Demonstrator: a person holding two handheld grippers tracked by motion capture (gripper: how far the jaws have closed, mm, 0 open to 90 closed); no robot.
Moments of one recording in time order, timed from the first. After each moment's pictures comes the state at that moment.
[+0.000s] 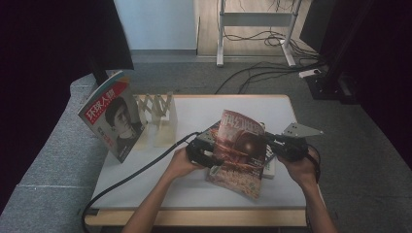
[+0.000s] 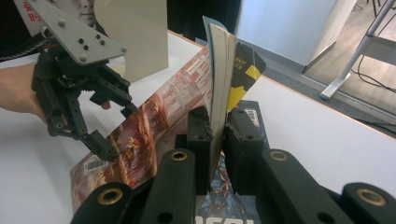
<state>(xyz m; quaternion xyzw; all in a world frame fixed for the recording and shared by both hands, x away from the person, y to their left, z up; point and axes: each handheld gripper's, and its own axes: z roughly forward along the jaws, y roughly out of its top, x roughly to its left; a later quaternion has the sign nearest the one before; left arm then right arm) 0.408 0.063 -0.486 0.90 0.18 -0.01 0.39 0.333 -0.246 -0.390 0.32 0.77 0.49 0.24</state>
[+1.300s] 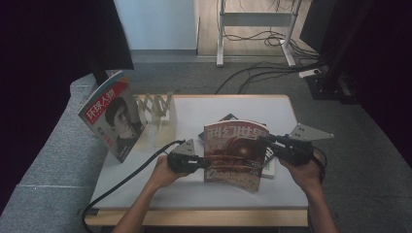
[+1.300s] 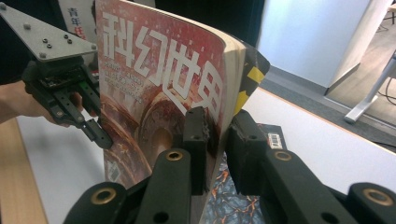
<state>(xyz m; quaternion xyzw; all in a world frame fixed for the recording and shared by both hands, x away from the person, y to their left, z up) 0.356 0.115 -0.455 0.89 0.10 0.03 0.45 0.311 -0.247 -0.369 0.29 0.76 0.54 0.21</state>
